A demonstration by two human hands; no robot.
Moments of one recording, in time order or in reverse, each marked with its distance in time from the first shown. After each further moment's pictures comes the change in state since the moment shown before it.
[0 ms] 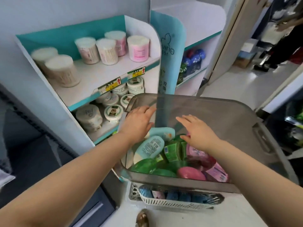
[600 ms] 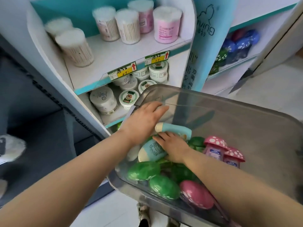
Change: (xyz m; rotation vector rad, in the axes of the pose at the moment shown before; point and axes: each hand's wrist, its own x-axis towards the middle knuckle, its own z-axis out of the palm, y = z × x) left_hand 0.008 -0.016 0.027 -0.001 0.089 0.037; right_hand 0.084 -0.039 0.120 -0.135 -0.238 -0.552
